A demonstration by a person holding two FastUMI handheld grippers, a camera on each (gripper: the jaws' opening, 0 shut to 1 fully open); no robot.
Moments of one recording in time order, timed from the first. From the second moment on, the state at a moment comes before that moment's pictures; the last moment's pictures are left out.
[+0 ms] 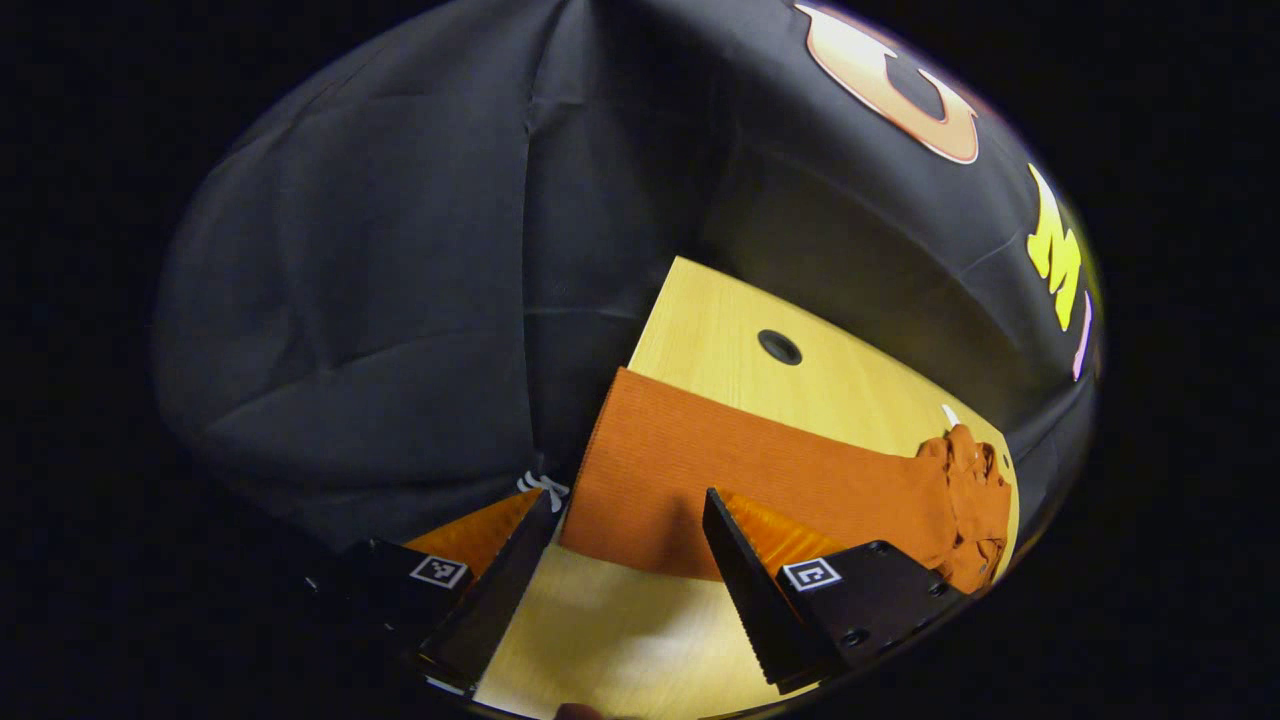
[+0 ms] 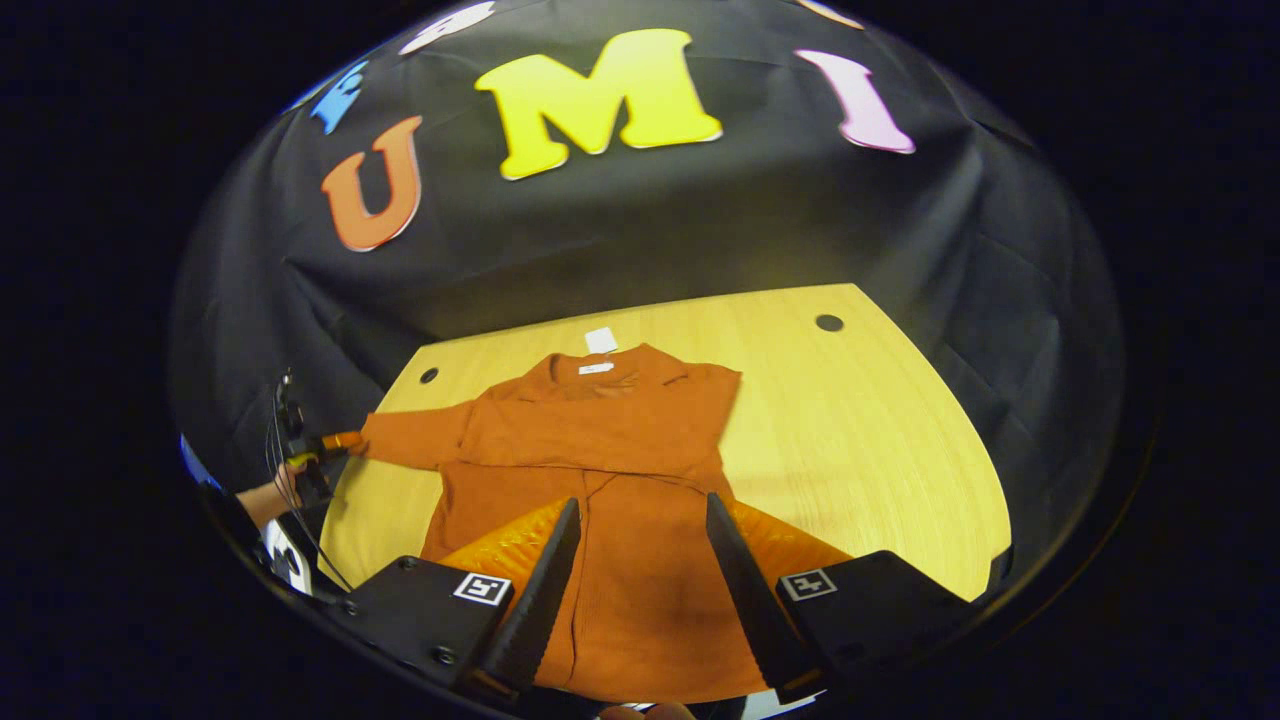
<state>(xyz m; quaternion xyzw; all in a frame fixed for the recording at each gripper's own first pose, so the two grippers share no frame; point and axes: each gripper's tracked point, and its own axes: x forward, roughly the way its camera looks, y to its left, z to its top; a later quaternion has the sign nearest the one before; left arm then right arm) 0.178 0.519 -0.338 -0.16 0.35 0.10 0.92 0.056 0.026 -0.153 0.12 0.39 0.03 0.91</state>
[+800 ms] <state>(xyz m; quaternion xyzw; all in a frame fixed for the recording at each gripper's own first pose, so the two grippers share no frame) 0.187 0.502 -0.306 -0.23 0.31 0.12 0.91 0.052 0.033 -0.148 0.10 0.38 0.04 0.92</state>
